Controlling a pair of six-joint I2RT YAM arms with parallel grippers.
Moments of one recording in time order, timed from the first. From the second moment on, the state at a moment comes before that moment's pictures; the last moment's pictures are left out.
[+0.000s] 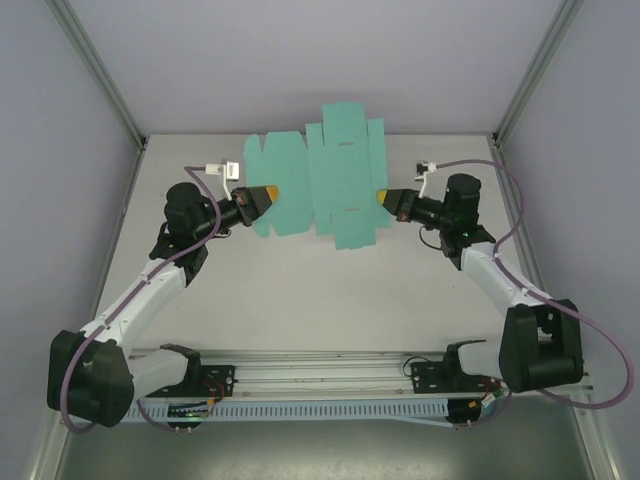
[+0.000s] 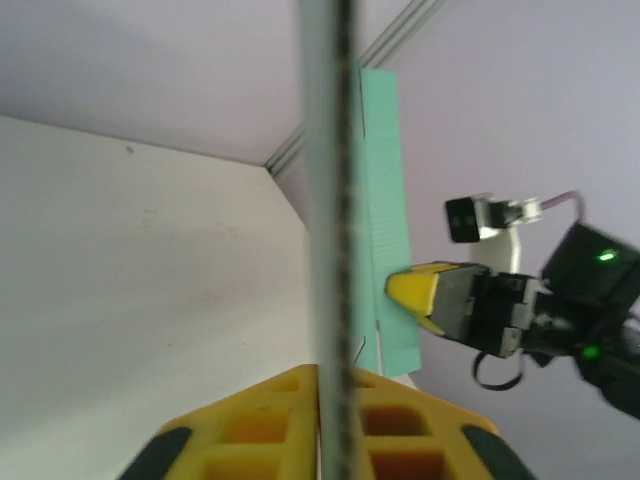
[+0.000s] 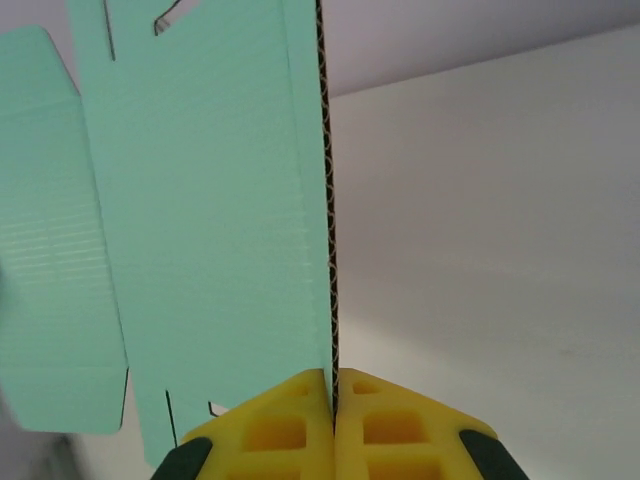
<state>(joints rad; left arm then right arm) -0.29 1.18 0.73 0.34 0.68 -0.71 0.30 1.23 0.86 -0.01 -0.54 0.38</state>
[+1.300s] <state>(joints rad) -0.20 1.57 0.95 -0.10 0.66 -0.49 0.69 1.67 0.78 0.35 0.35 -1.11</state>
